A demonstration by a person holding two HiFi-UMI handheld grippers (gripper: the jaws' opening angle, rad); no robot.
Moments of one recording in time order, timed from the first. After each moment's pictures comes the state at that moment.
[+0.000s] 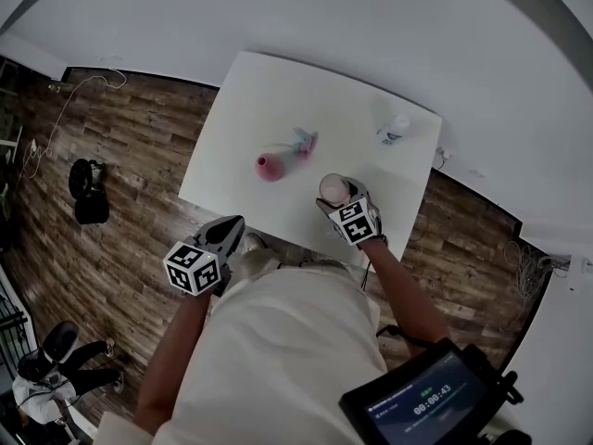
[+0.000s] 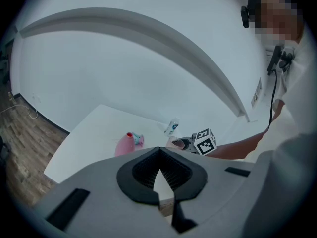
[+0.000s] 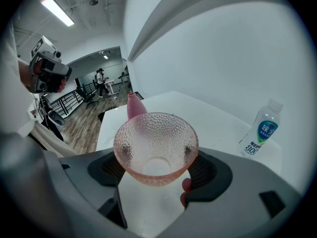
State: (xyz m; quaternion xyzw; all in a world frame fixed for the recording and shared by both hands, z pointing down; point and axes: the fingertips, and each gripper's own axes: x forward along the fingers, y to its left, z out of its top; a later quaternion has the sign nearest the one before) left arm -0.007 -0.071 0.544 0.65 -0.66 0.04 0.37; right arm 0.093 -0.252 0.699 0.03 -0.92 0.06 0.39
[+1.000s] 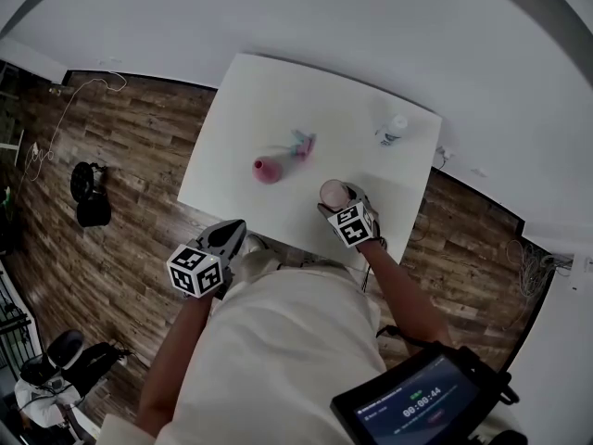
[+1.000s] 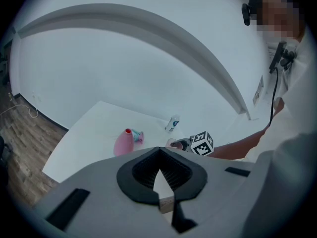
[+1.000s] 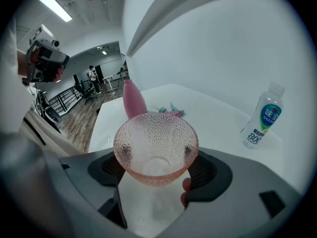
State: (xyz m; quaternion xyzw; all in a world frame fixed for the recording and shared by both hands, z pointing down) left arm -0.001 -0.086 0.566 0.64 -0.66 0.06 0.39; right arm 0.104 -0.263 0.744 0.03 -0.91 0.06 0.41
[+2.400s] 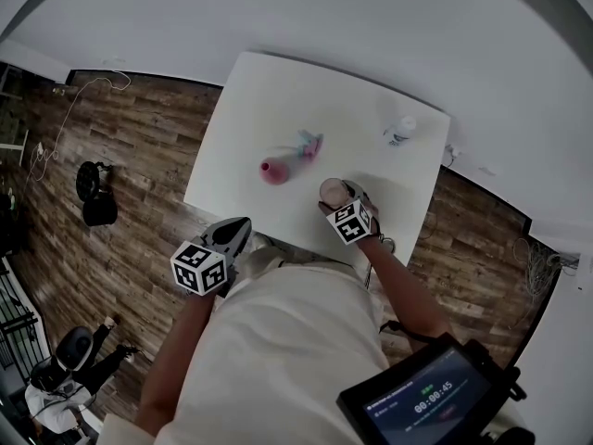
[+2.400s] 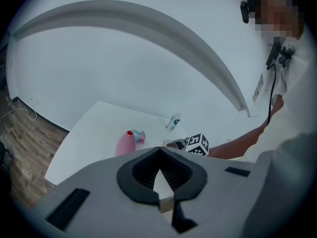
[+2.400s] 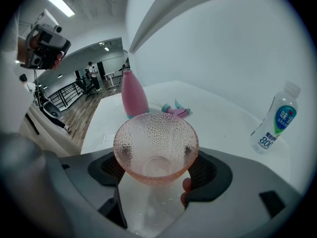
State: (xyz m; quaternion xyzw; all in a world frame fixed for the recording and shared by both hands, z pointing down) left arm -0.010 -0.083 0.555 0.65 -0.65 0.07 0.39; right arm 0.084 -0.248 0.754 0.02 -0.91 0.04 0.42
